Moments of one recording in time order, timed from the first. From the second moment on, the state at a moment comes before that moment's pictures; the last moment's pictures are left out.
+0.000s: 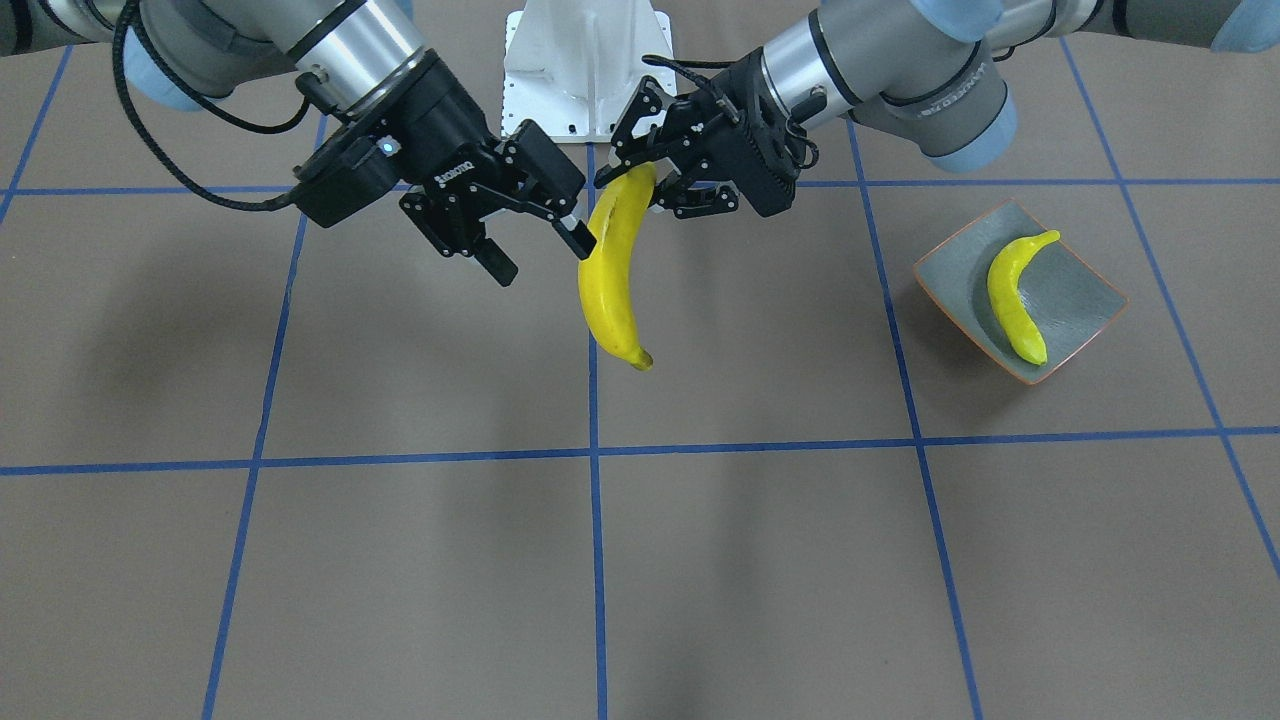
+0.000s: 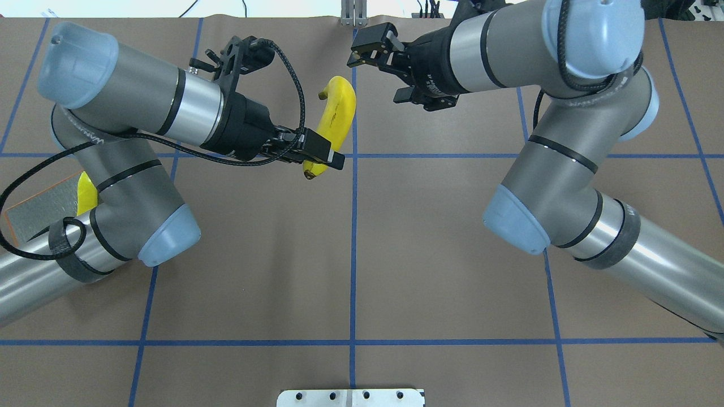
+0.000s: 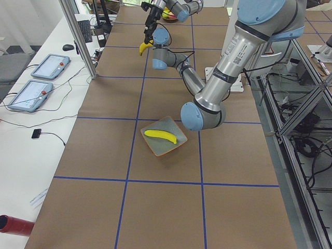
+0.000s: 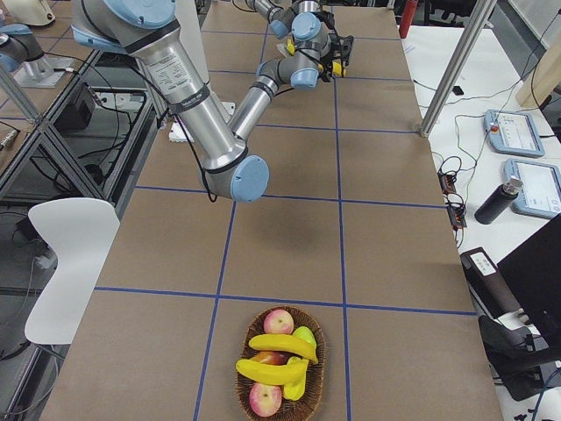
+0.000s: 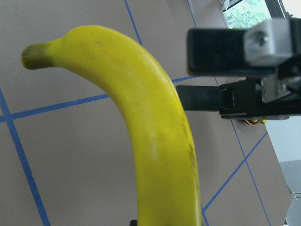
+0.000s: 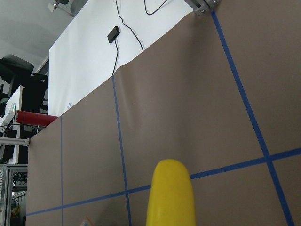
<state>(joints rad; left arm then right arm) -0.74 -2.14 -1.74 -2.46 -2.26 -1.26 0.79 -0.94 1.83 -1.04 1.93 1.64</state>
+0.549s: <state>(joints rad) -0.80 -1.84 -1.90 -2.46 -2.26 -1.20 0.97 -1.08 1.83 -1.23 2.06 1.35</state>
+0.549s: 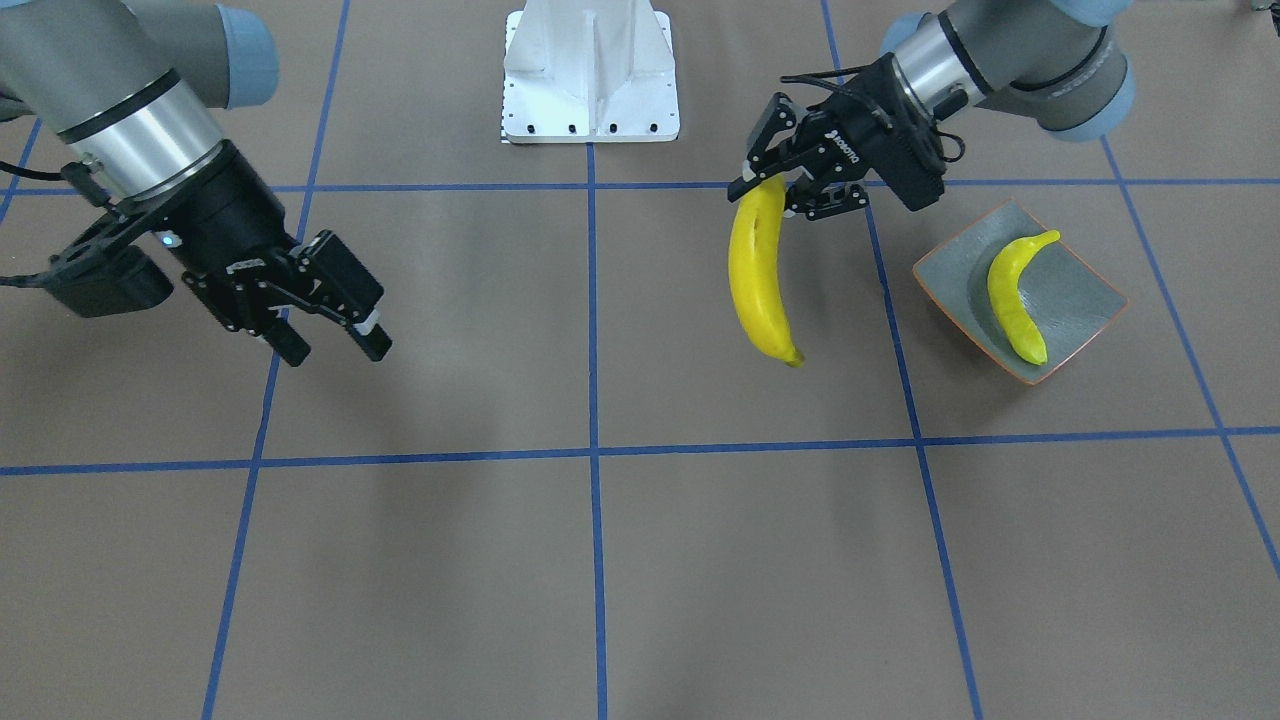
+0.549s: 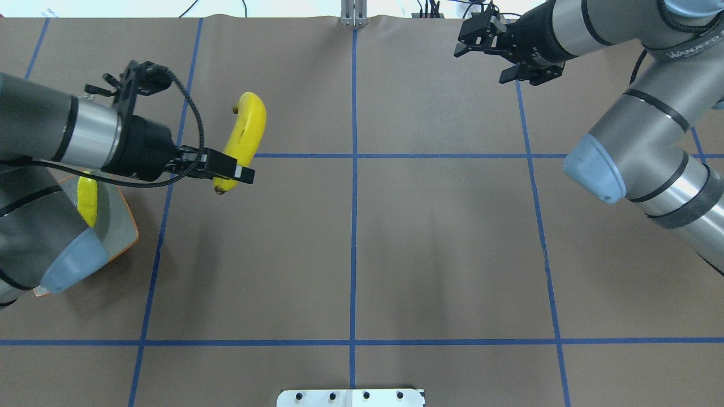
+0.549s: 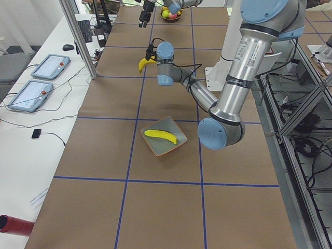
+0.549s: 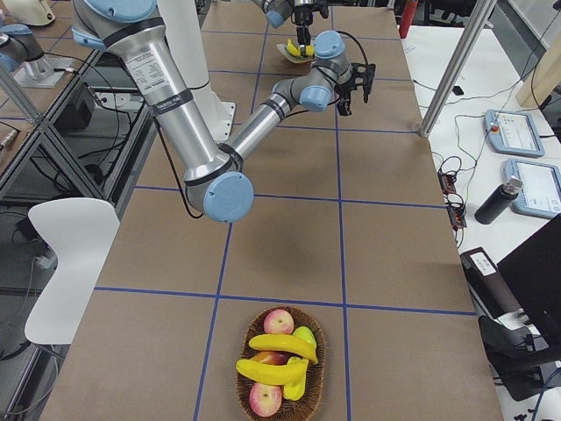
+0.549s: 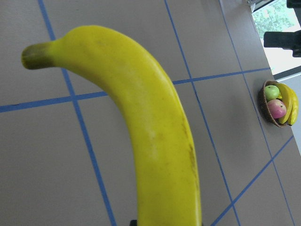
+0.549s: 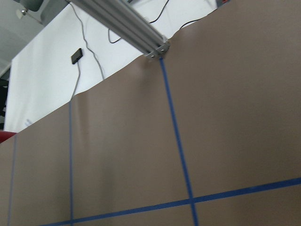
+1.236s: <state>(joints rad) -0.84 -1.43 -1.96 -2.46 -2.23 -0.81 1.17 -1.28 1.79 -1.31 2.12 0.90</state>
